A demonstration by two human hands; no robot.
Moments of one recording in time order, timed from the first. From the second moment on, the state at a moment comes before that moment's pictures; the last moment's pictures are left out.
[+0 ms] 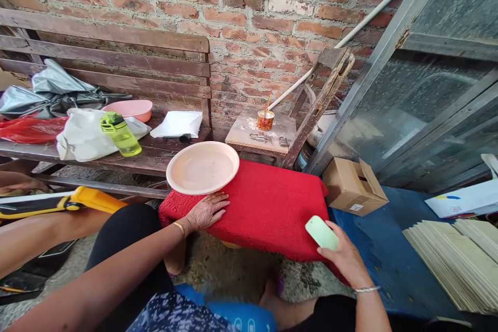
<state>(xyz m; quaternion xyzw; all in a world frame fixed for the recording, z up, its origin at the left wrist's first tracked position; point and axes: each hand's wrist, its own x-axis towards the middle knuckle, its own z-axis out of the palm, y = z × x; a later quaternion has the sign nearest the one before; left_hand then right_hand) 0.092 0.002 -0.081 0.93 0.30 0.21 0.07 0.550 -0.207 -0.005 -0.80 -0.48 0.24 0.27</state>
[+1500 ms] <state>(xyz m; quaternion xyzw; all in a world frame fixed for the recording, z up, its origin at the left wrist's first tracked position) 0.094 0.000 -0.077 0.93 0.31 0.19 0.06 0.576 -0.212 -0.013 -0.80 -0.53 0.22 0.16</state>
